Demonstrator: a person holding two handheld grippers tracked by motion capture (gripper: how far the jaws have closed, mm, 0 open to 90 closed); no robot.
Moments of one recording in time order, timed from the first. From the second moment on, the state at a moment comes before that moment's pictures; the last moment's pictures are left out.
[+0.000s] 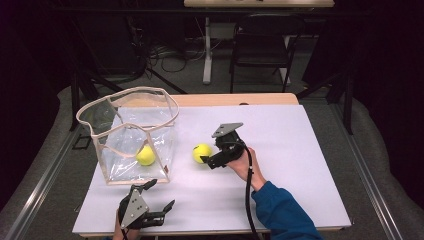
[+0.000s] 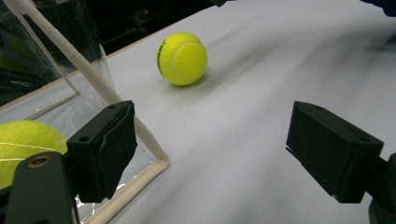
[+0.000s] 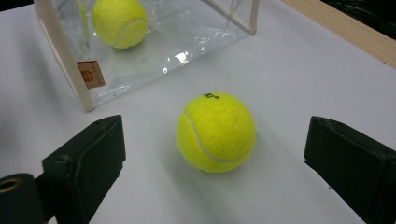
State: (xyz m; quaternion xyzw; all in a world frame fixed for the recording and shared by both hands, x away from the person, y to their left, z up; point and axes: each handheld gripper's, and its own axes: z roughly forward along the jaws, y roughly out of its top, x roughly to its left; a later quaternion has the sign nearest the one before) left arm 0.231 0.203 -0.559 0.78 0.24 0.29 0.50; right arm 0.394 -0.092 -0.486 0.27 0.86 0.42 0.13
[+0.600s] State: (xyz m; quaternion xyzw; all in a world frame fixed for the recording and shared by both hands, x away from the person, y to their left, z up) left arm 0.230 0.203 -0.558 0.78 0.24 0.29 0.50; right arm 0.389 -0.096 -0.497 0.28 0.86 0.41 0.14
